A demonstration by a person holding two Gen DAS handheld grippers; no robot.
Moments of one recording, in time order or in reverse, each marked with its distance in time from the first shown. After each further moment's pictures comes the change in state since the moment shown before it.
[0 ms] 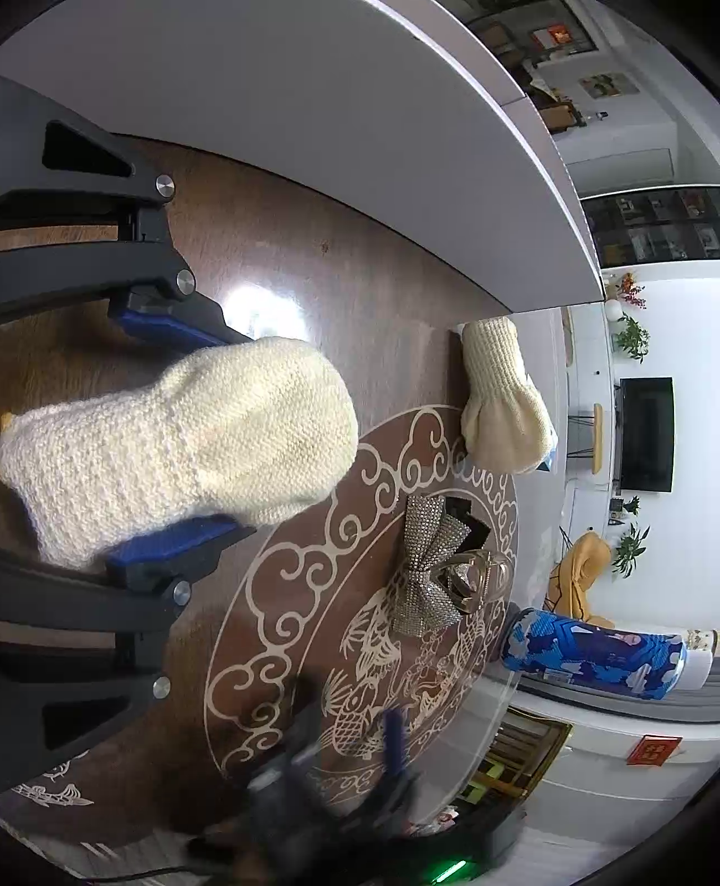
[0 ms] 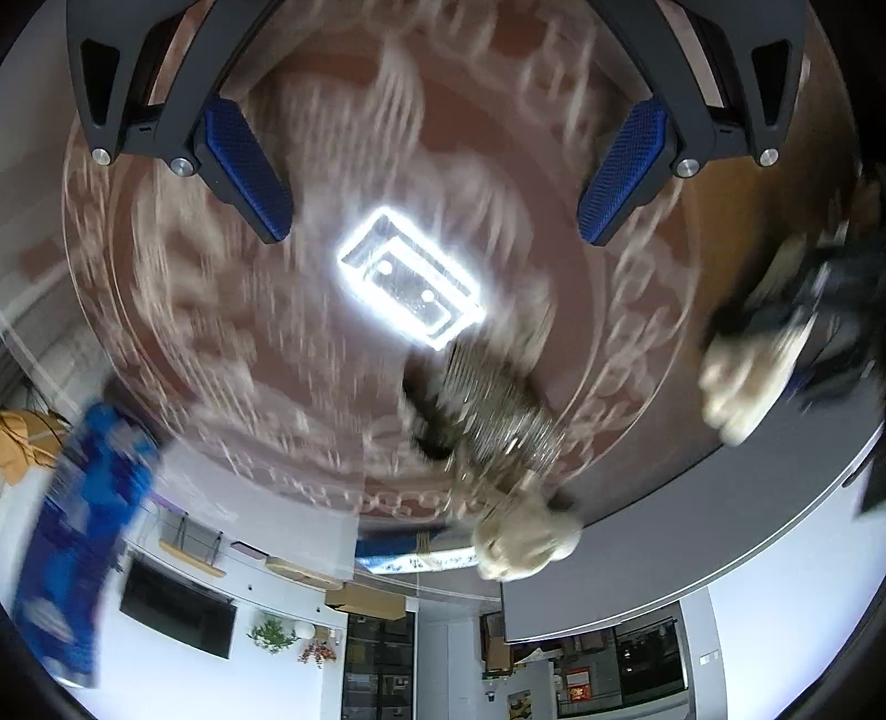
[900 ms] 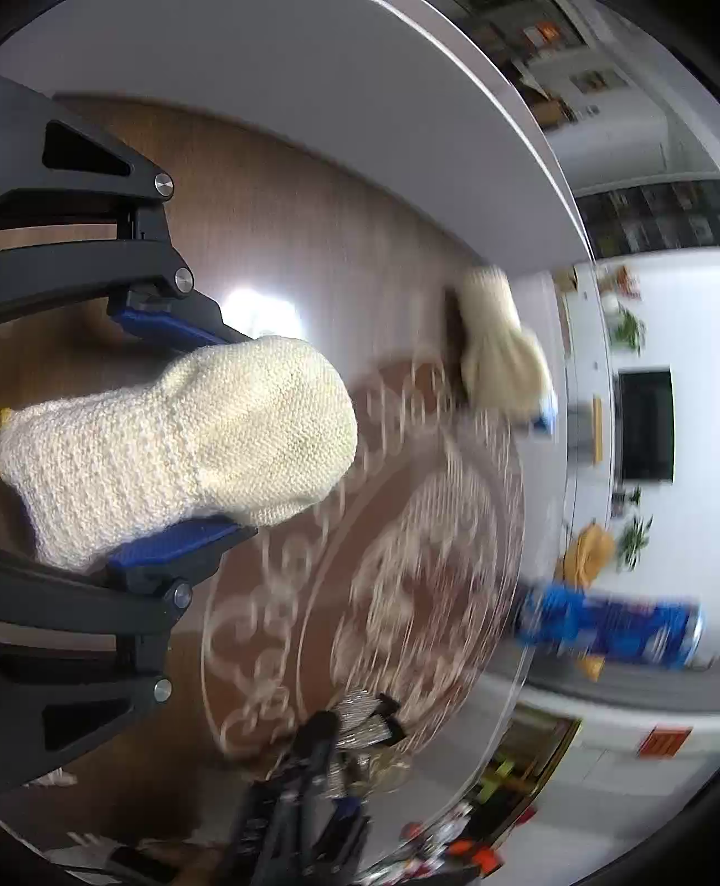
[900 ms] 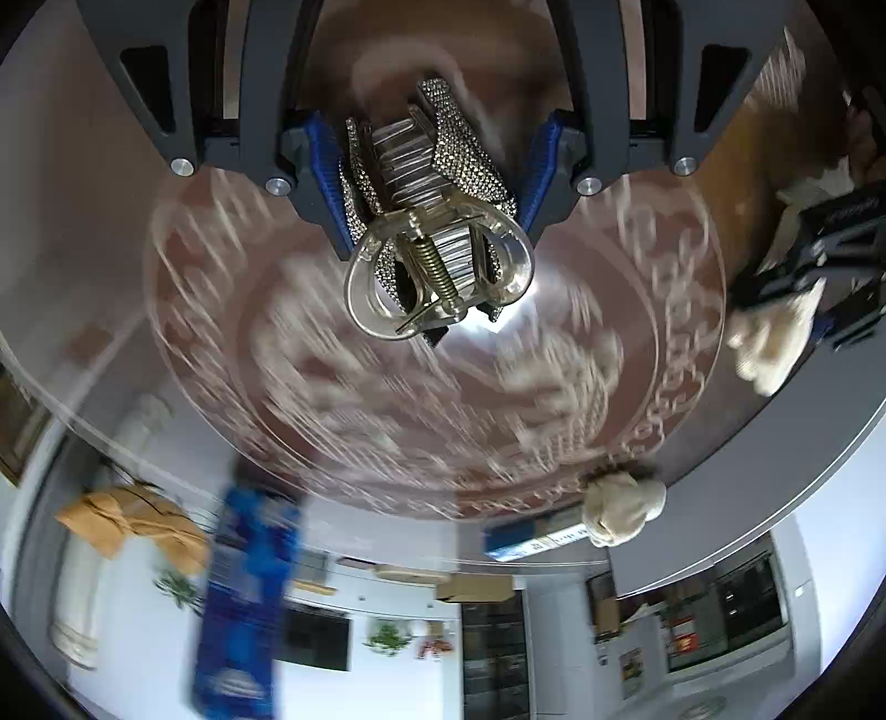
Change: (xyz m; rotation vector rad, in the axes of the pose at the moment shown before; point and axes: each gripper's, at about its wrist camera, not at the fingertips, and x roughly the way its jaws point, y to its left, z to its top) left arm 0.002 -0.059 0.000 0.057 -0.001 -0.020; right arm -0.062 -0.010 -0.079 0.291 -0.061 -0.218
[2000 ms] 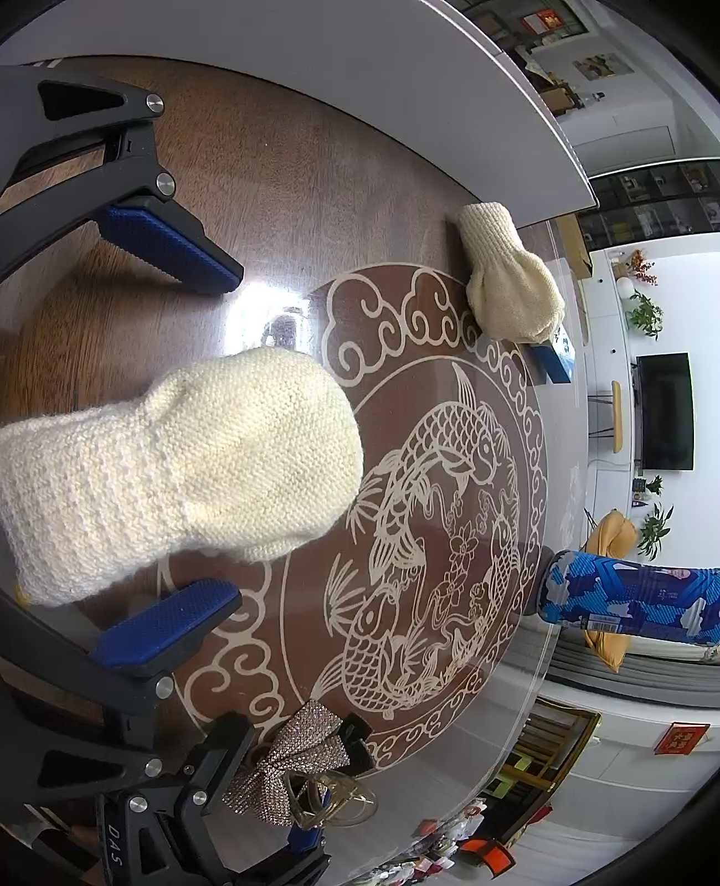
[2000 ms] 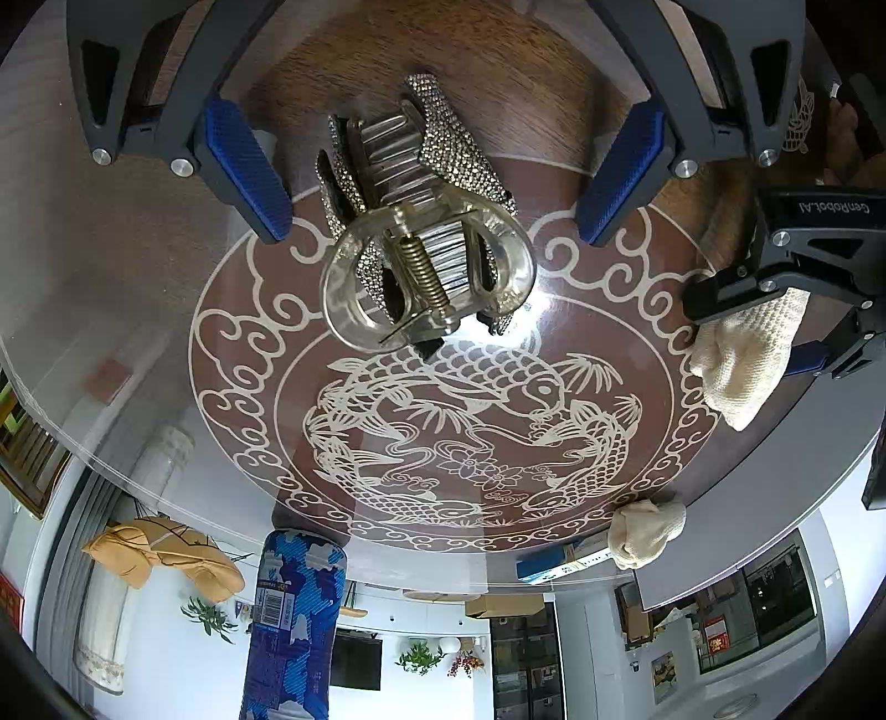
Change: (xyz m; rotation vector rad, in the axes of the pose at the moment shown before) left arm 0.022 -0.022 0.014 -0.015 0.057 0.004; right arm -0.009 -0.001 -0.017 0.052 0.035 -0.051
